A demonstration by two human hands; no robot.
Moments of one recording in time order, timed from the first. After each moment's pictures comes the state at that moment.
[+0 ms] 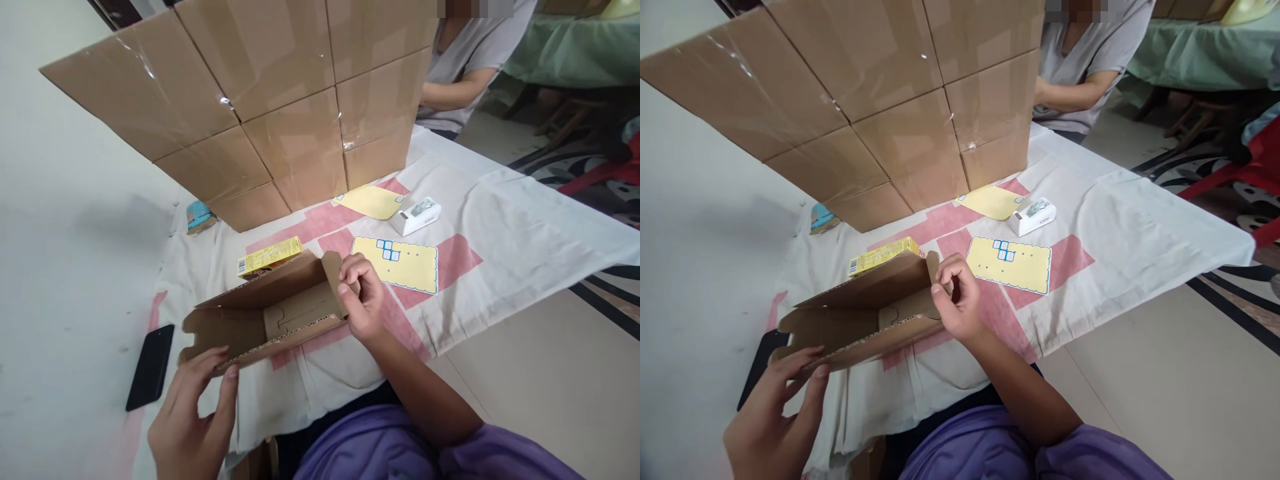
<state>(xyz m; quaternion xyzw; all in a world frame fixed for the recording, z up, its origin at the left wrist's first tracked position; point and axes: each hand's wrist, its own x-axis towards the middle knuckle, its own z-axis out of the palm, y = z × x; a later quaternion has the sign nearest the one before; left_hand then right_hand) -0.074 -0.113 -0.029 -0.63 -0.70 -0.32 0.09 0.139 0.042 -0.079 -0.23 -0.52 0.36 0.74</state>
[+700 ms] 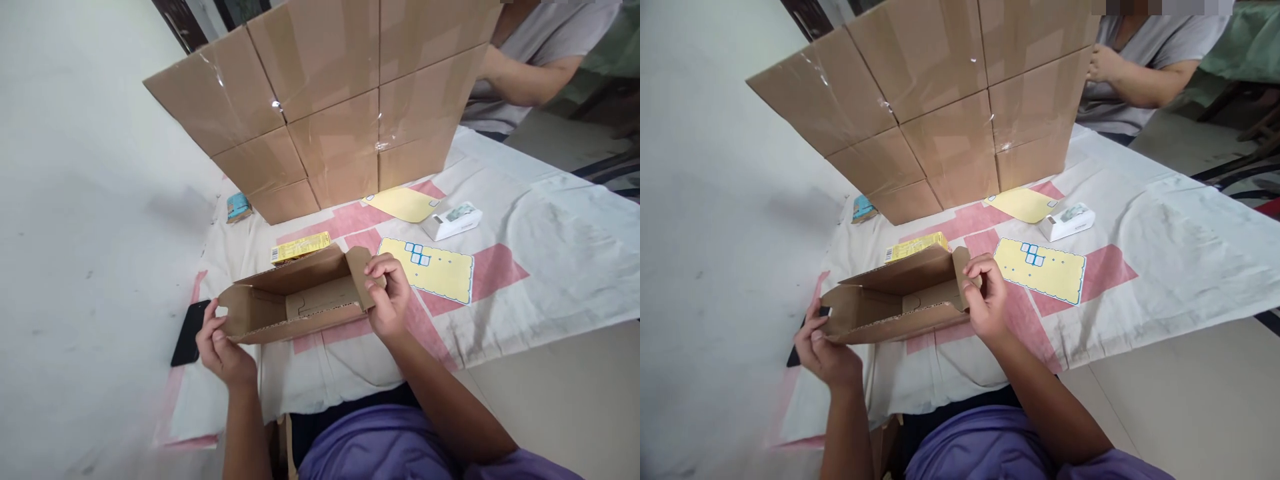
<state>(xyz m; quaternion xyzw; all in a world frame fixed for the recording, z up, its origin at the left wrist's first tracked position) -0.101 -0.065 -0.083 -0.40 -0.61 -0.67 0.12 0.135 0.042 -0.082 -0.22 -0.50 0.38 0.75</state>
